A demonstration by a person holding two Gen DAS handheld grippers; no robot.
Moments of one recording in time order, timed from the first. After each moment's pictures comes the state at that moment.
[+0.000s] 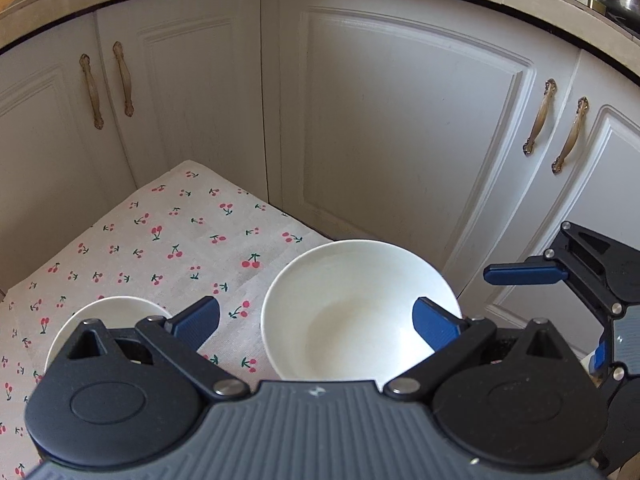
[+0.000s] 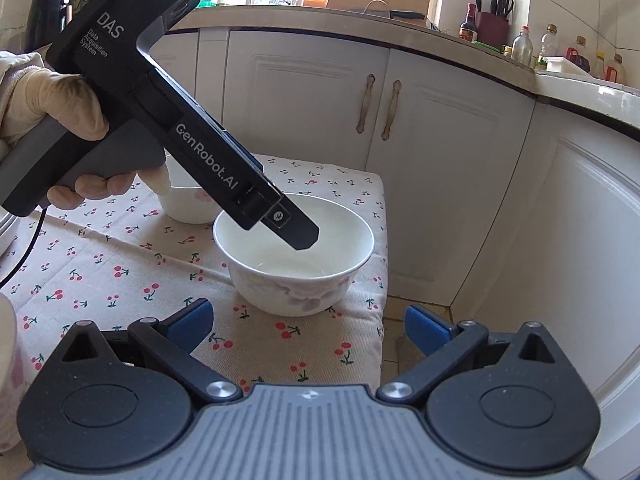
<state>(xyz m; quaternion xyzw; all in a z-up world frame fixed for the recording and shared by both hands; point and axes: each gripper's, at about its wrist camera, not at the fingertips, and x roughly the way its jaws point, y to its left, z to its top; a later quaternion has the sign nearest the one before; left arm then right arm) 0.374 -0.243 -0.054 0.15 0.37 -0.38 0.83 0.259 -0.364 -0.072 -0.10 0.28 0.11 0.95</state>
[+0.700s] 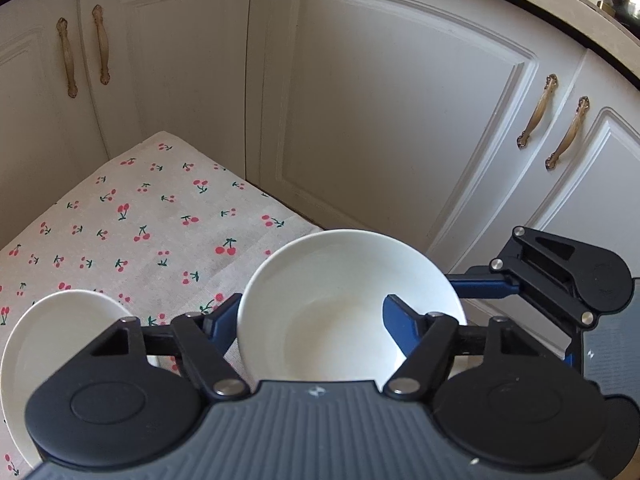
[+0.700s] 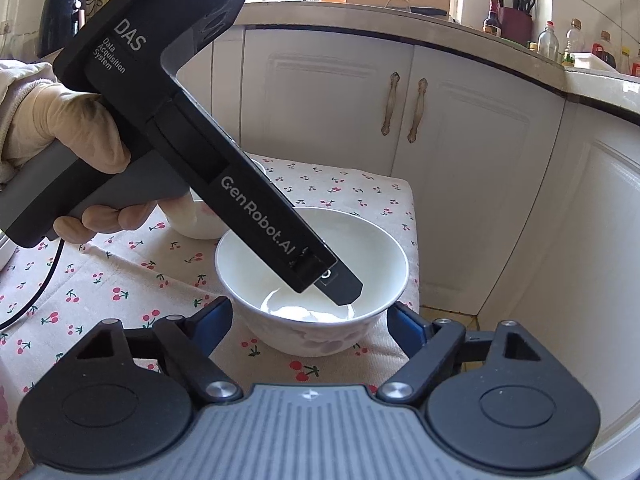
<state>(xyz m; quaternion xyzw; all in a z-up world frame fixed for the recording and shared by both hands) 0.391 -0.256 -0.073 0.13 0.41 -0.40 0.81 0.293 -0.356 -0.078 -0.09 0.29 0.15 0.94</state>
